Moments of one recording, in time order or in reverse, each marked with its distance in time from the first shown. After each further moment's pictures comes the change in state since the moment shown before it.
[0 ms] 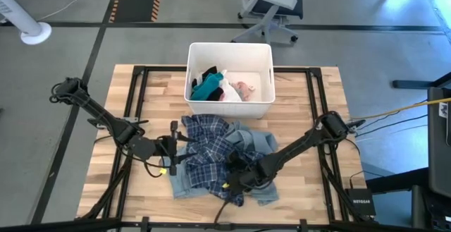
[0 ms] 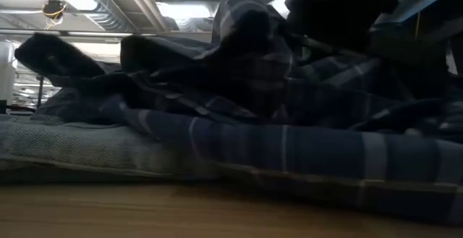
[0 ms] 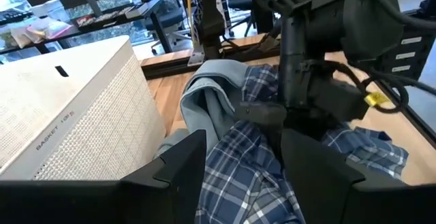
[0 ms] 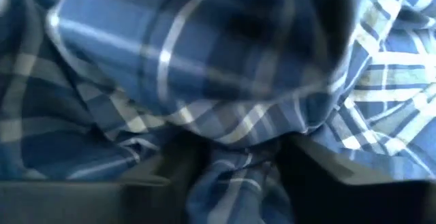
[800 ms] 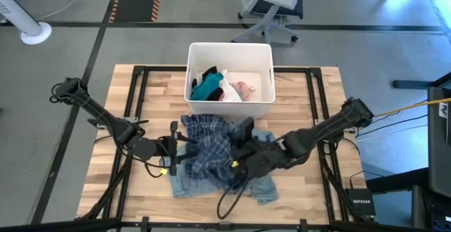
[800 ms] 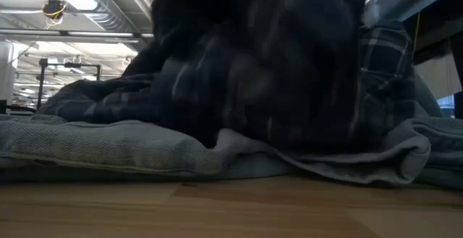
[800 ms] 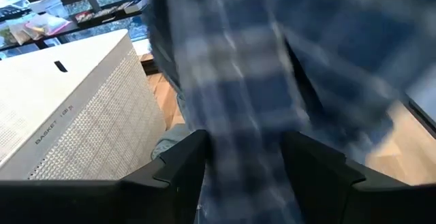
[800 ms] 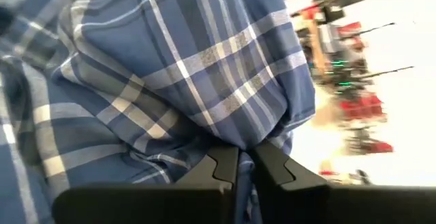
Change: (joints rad) left arm 0.000 0.000 0.000 -0.026 0.000 -0.008; right arm -0.001 -0.312 0.266 -0.233 0.410 -0.148
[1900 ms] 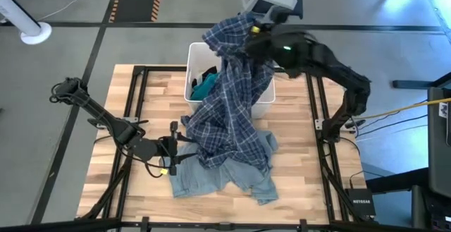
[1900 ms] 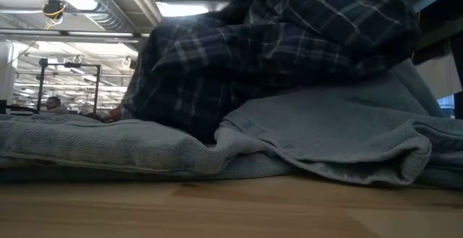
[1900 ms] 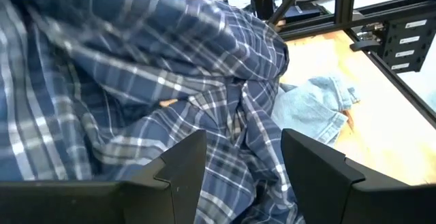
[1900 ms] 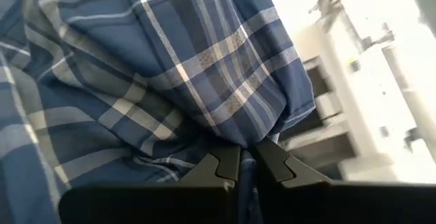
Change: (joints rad) left arm 0.000 0.000 0.000 -0.024 0.000 -0.004; right arm -0.629 -0.020 0.632 -0.126 0.049 -0.455
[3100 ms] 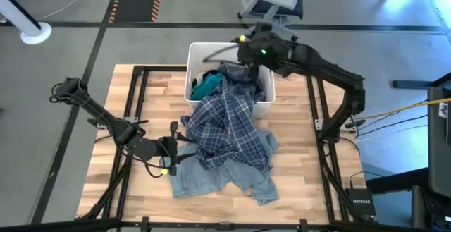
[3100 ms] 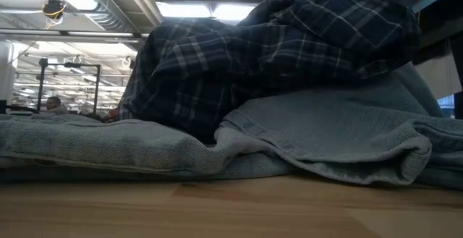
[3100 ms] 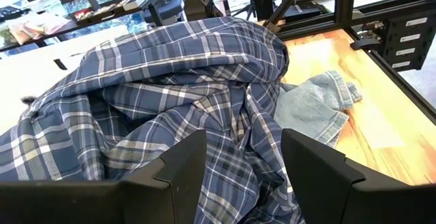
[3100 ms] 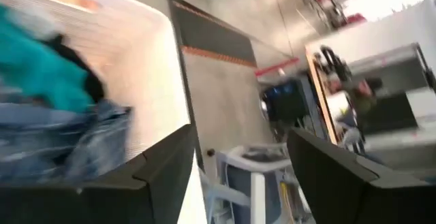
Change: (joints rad) left arm 0.000 0.000 0.000 0.000 0.000 0.012; right arm -0.118 0.001 -0.245 -0.080 -0.265 0.233
